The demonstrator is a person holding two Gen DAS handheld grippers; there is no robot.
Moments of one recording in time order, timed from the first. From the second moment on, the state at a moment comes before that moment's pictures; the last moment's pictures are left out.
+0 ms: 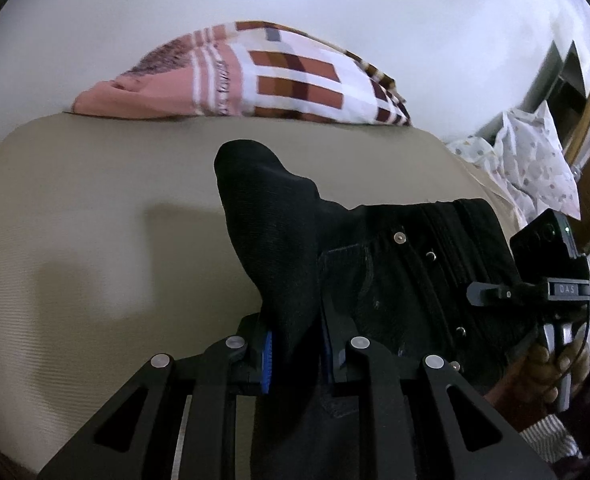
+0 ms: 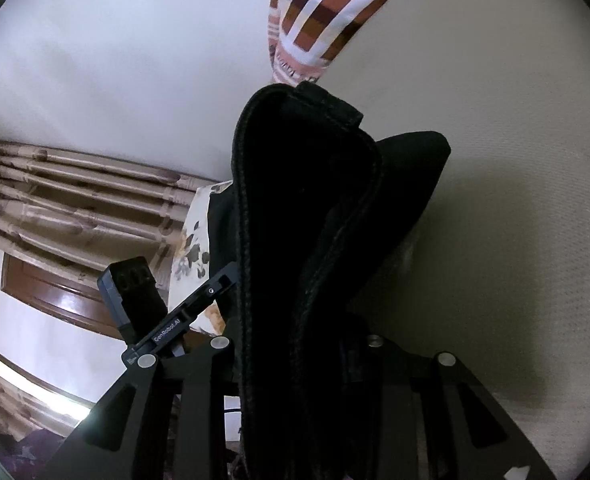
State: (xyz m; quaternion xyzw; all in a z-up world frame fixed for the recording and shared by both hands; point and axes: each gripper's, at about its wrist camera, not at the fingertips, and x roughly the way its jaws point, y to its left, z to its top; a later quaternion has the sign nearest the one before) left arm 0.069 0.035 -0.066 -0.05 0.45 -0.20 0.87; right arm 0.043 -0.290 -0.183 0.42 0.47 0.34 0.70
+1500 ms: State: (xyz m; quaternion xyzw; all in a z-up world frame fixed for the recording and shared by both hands) left arm 0.220 0.193 -0.064 -0.08 0.40 -0.06 0.91; right arm 0.242 -0.124 -0.171 0.39 0.49 0.39 0.68
